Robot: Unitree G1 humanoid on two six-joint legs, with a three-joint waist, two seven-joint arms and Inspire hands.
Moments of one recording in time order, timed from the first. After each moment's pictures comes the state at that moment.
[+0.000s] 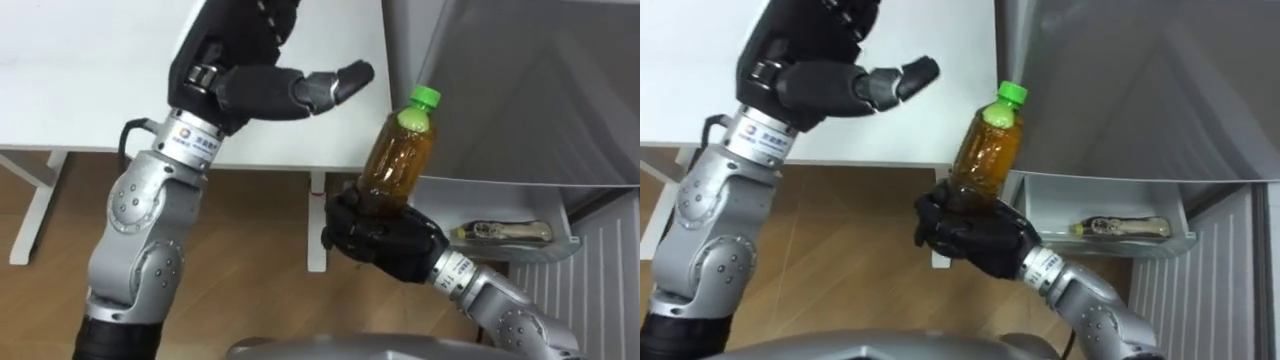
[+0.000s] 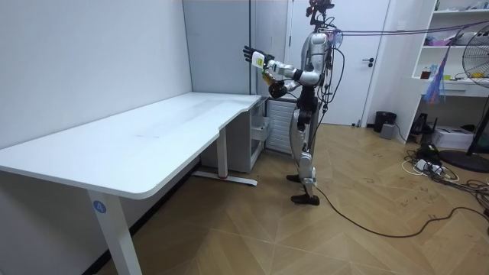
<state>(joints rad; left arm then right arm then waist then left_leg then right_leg) 0.08 0.24 -0.06 -0.39 -0.54 0.03 -0.23 0.22 -0.29 0.28 0.30 0.86 0.15 0.77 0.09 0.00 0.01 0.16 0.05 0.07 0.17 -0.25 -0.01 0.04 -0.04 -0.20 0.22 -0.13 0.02</state>
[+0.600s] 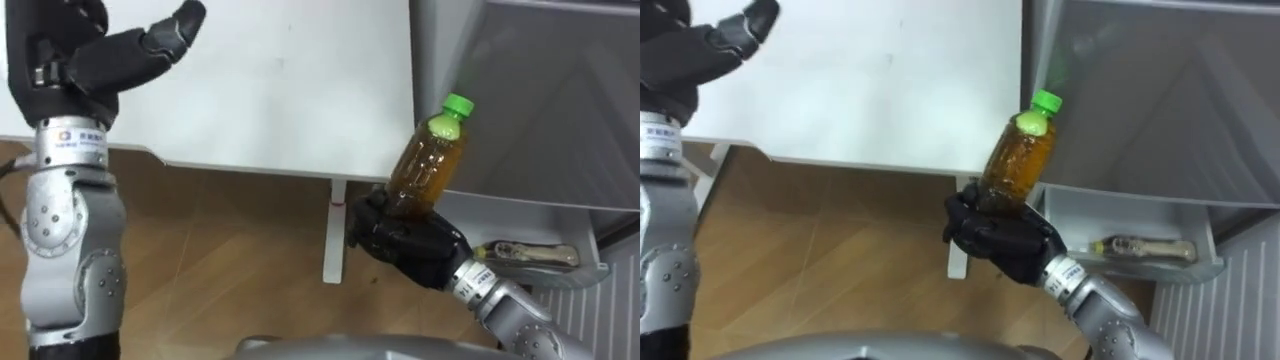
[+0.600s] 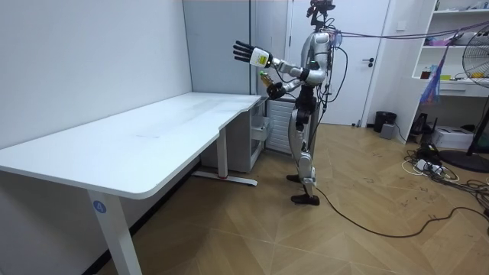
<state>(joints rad) 0.16 0.23 0.26 -0.34 -0.42 -0.03 0.13 0.28 -0.27 0.16 0.30 0.80 0.15 0.72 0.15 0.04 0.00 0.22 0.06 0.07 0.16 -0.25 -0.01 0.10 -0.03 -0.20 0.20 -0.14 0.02</state>
